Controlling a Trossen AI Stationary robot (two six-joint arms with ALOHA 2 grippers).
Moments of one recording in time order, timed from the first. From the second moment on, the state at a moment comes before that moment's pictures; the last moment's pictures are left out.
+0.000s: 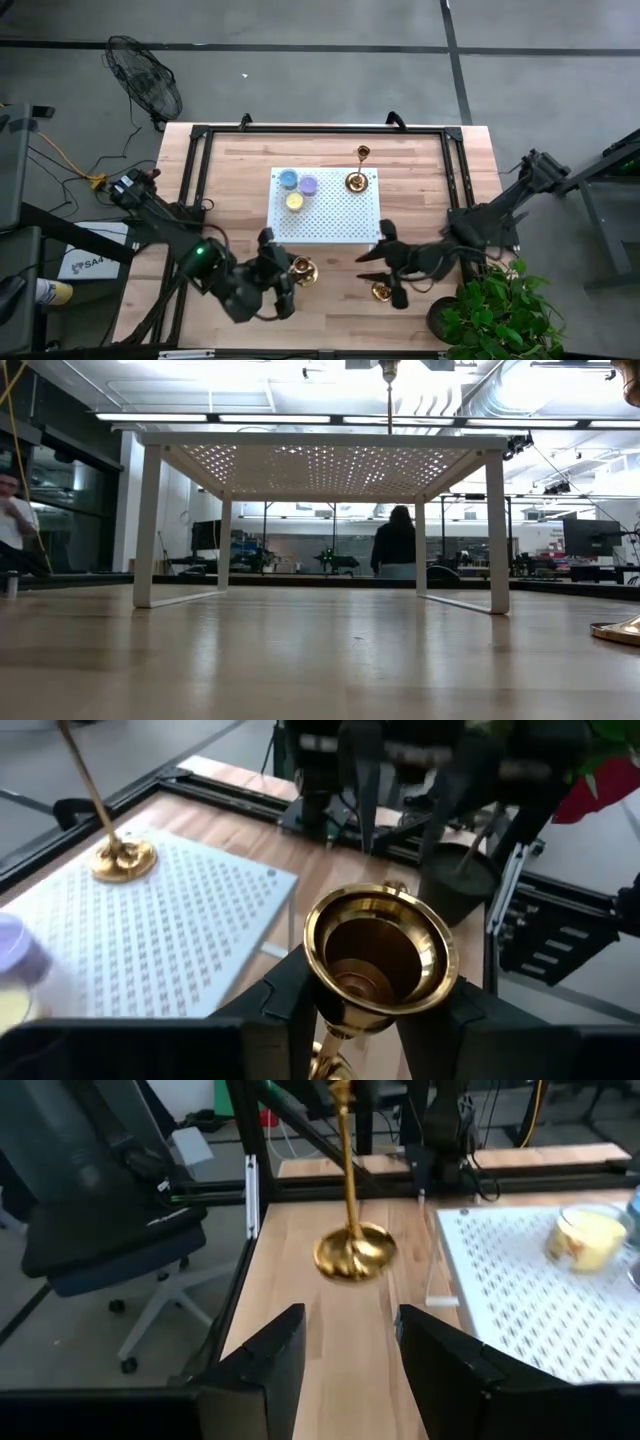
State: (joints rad) left arm -0.69 1.62 1.66 -0.67 -0.86 -0.70; right arm 0.62 1.32 1.12 -0.20 0.46 0.33
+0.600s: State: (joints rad) left arm -0.61 1.62 1.66 -0.52 -0.77 -0.53; right arm 0.47 1.49 1.12 0.22 0.39 0.20
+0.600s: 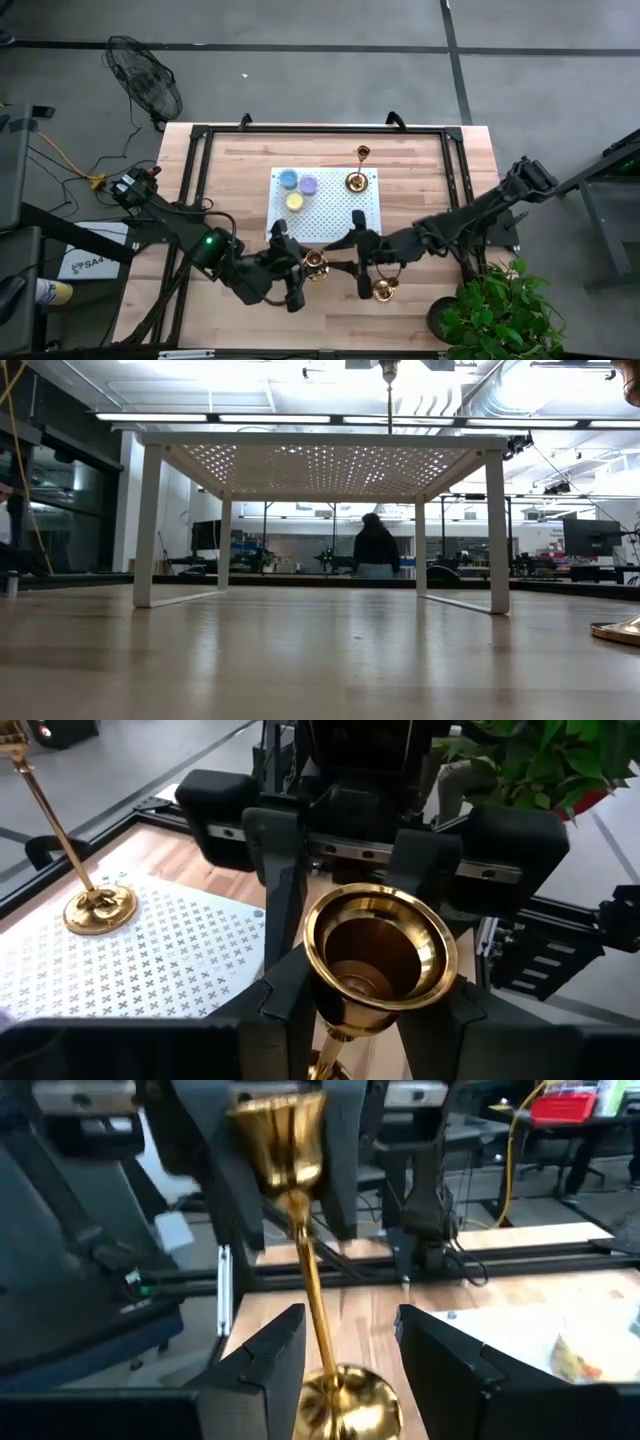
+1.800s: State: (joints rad) left arm -0.61 1.62 1.66 -0.52 -0.81 -0.52; right arm 0.40 1.58 1.12 0.45 0.25 0.18
